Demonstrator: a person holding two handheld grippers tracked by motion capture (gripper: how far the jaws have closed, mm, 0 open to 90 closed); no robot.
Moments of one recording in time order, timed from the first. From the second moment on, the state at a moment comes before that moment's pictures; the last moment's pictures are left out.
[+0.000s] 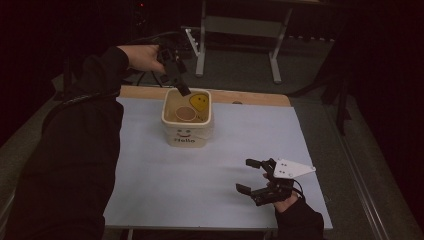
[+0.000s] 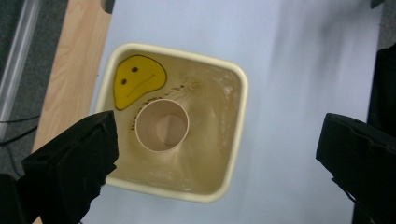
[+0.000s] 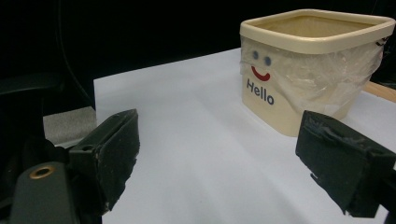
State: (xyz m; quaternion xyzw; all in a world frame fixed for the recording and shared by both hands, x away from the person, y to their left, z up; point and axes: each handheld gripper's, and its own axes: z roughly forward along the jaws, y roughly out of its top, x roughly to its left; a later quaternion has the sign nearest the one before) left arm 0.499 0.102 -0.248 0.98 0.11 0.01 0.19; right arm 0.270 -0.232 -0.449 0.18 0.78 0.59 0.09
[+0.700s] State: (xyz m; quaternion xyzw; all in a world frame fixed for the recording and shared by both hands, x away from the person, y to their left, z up) left arm 0.463 0.141 -0.254 0.97 0.12 0.00 0.22; right arm 0.269 -0.228 -0.450 0.18 0.78 0.59 0.09
